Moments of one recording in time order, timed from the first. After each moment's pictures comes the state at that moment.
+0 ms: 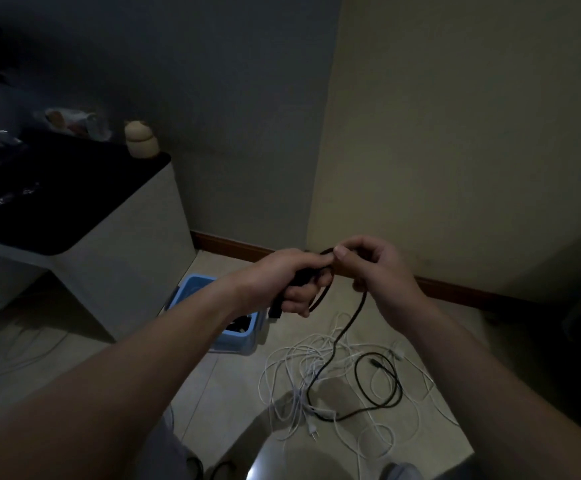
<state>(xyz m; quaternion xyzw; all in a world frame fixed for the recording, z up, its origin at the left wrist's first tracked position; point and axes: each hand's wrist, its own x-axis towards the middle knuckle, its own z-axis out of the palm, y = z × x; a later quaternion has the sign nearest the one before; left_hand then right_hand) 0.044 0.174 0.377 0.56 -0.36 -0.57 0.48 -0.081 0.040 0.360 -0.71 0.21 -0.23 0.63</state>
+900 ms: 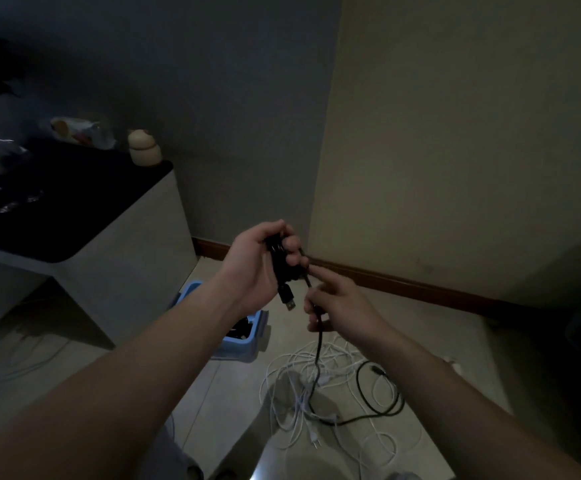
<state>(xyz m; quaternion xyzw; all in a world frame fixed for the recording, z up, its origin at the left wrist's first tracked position) 0.054 0.174 0.384 0.37 -0.10 -0.50 0.78 -0.067 0.073 0.332 -0.69 0.21 -0.09 0.68</state>
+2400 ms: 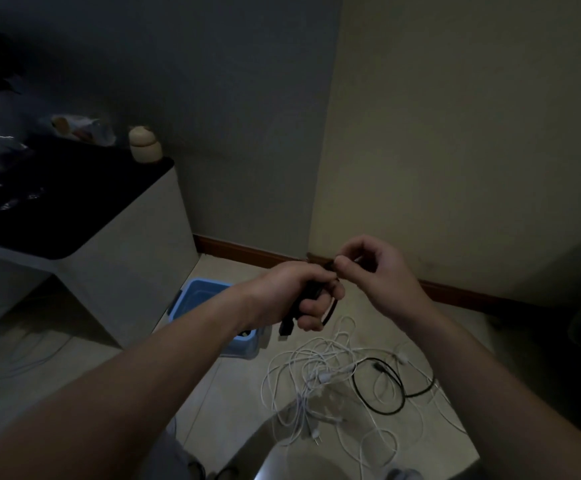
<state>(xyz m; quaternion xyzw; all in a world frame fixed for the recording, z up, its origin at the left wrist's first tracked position) 0.036 0.173 0.368 0.52 -0.33 -0.62 0.50 -0.081 0.033 0.361 -0.79 0.16 -0.24 0.53</state>
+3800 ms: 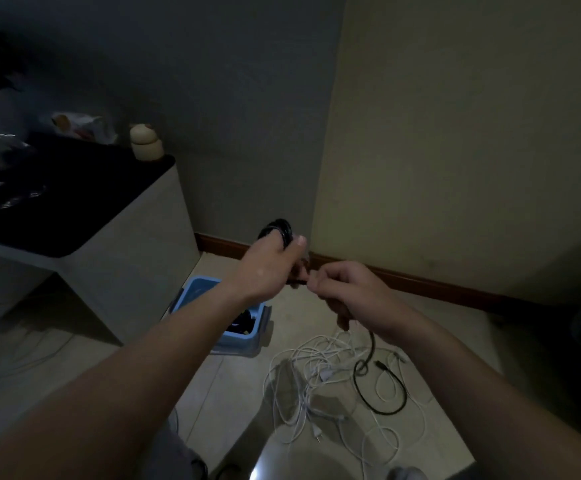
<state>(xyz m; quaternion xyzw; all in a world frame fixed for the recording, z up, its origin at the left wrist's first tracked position) 0.065 0.172 0.357 0.77 -0.38 -0.22 0.46 -0.079 0.064 0.364 -0.77 0.16 -0.03 0.61</state>
